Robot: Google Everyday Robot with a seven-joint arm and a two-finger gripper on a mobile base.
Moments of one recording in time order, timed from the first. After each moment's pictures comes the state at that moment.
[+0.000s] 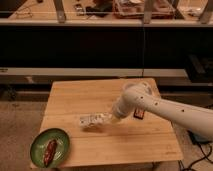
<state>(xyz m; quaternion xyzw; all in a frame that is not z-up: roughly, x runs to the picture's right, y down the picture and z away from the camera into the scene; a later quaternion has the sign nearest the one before) 0.041 0.137 0.770 0.17 -0.26 -0.95 0.08</state>
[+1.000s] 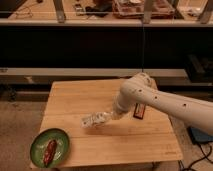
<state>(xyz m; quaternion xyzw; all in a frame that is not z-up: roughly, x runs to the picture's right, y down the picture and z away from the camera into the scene) 0.050 0.118 0.744 0.14 -0.27 -0.95 0.02</state>
